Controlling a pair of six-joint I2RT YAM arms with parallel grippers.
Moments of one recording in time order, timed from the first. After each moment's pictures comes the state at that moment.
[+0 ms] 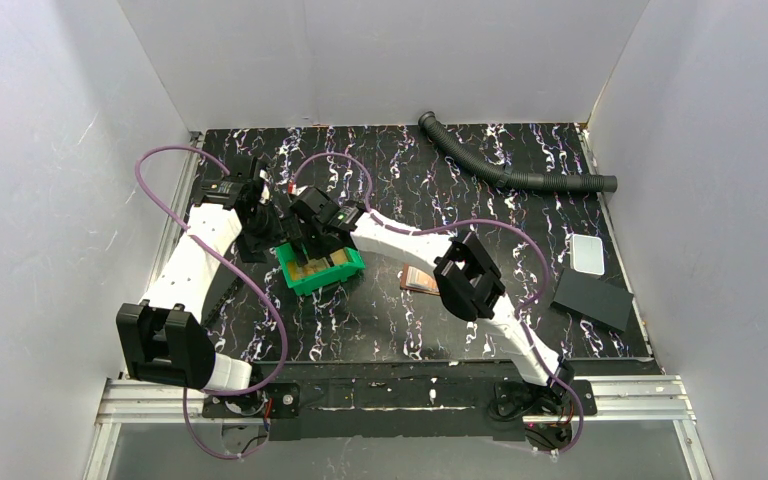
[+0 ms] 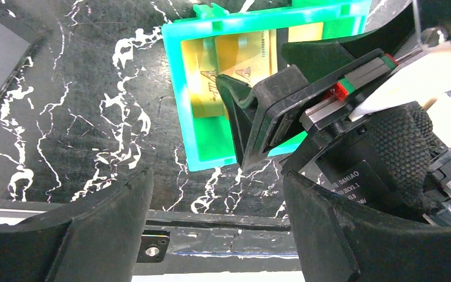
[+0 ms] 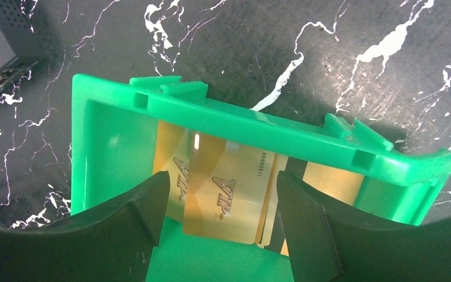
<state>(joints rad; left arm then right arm) -0.15 1.42 1.29 -1.11 0.04 -0.49 1.04 2.40 2.15 -0.64 0.02 0.44</state>
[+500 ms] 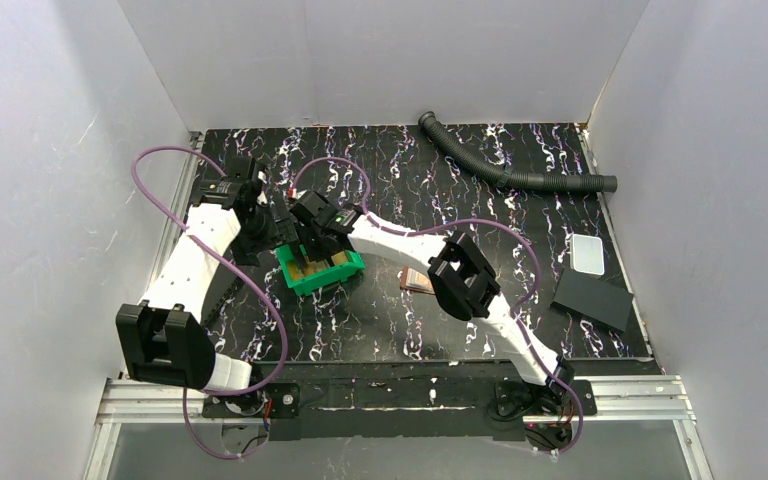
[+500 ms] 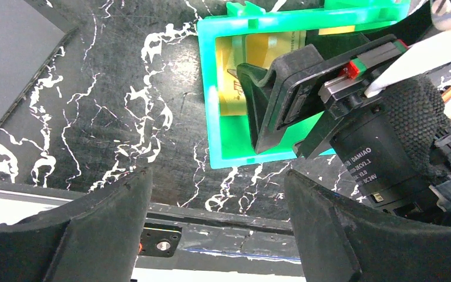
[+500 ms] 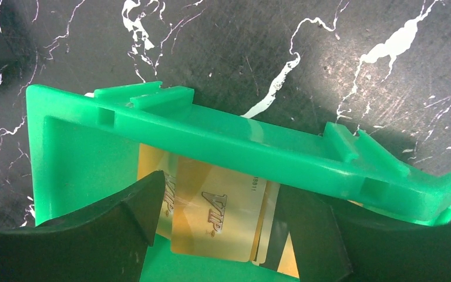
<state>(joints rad) -0.15 1.41 1.29 -1.15 -0.01 -0.50 1.04 2.45 2.17 -0.63 0.01 0.45</state>
